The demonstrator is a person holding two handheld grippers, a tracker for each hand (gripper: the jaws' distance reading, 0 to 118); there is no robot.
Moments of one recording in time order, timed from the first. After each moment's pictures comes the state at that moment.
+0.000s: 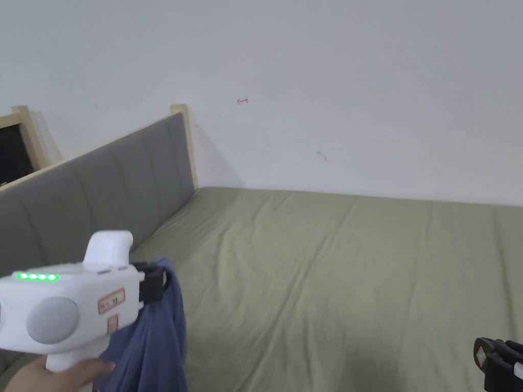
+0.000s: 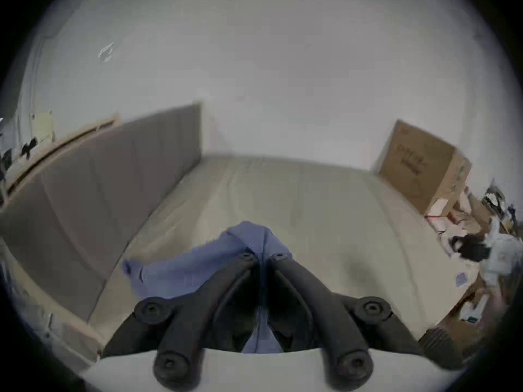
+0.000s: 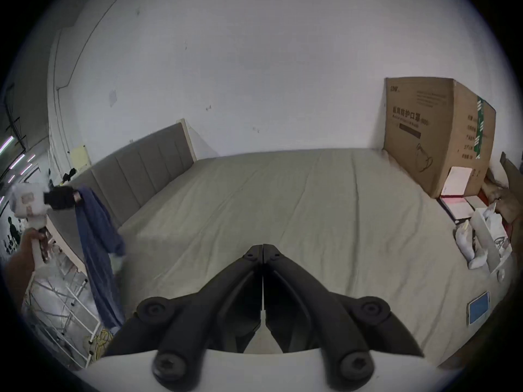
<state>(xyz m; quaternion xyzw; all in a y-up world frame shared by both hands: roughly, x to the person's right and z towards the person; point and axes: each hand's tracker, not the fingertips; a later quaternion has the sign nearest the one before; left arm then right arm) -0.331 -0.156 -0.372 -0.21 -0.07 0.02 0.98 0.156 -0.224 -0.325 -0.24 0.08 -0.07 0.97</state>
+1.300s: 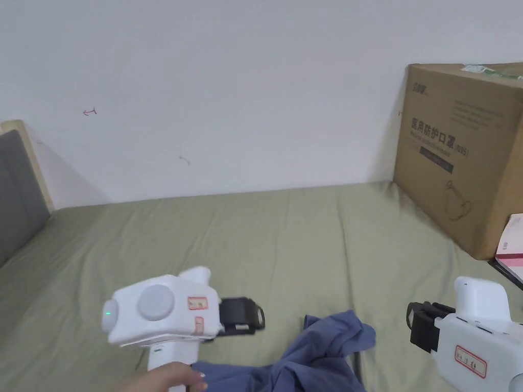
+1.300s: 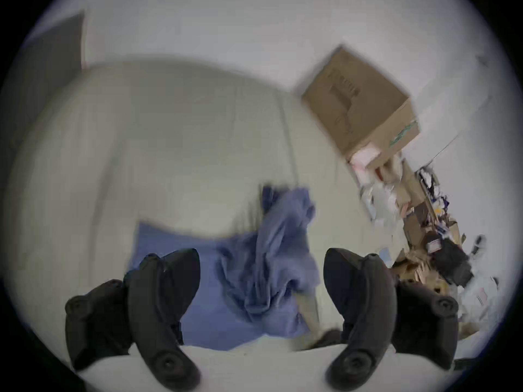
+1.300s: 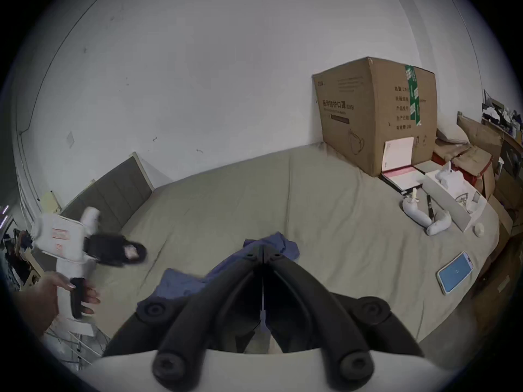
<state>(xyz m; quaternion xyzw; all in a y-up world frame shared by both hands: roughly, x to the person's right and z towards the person) -0.080 -0.226 -0.445 -0.39 -0.27 0.12 0.87 0.263 -0.220 -0.274 -0.22 -0.04 -0.14 0.96</state>
